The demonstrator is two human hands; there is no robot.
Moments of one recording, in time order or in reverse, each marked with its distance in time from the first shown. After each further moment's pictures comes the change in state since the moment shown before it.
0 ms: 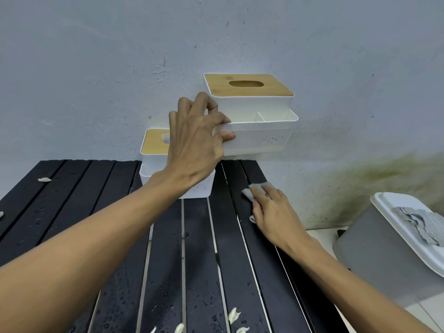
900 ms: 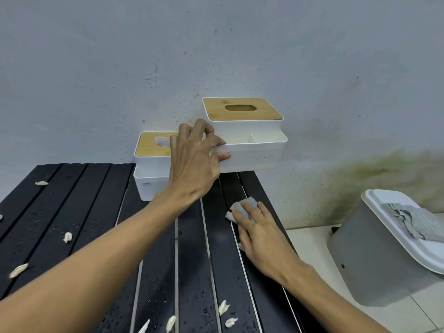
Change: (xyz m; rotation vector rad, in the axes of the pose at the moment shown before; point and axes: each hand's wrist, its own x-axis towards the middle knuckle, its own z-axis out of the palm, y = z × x) left_hand -0.026 0.010 0.018 -0.001 -0.057 -0.037; right_hand -0.043 -0.034 -0.024 0.090 -0.148 0.032
